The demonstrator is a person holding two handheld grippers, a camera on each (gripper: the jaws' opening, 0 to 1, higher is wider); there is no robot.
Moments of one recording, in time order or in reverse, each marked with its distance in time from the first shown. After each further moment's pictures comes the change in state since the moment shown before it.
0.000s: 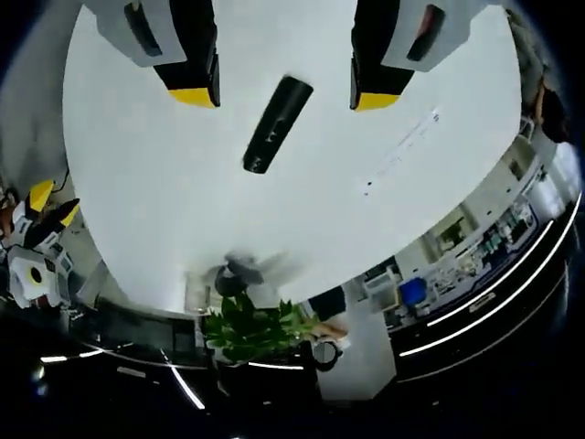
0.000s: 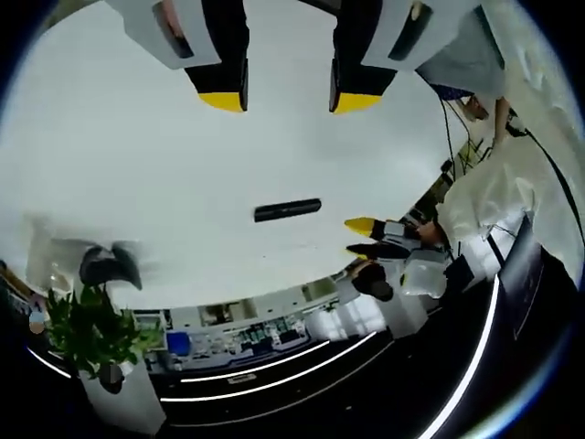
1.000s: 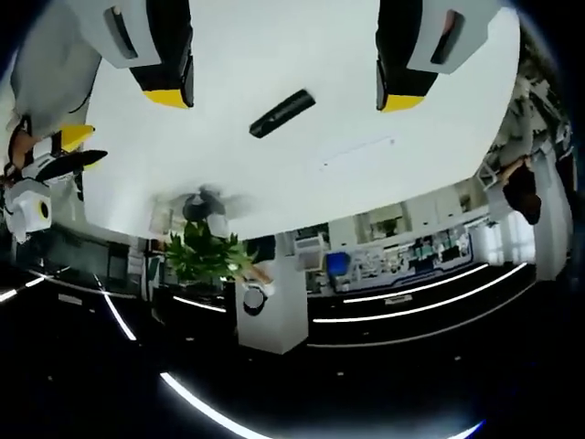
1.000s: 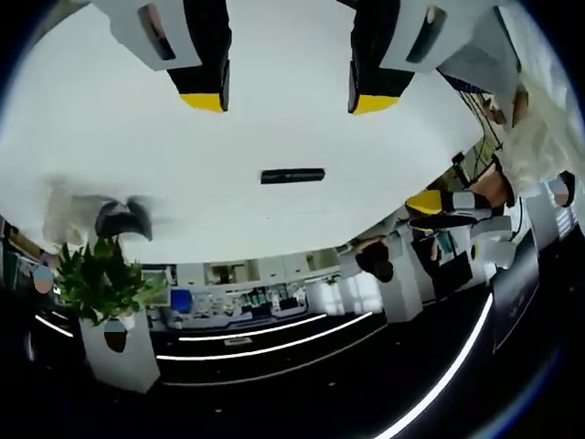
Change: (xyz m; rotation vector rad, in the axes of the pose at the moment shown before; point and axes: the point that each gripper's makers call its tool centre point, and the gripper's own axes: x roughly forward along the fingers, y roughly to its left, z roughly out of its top) left arm -0.128 -0.060 0.011 -0.251 -0.298 0.268; right arm -0.023 0.013 0.023 -0.114 -0.166 -0.072
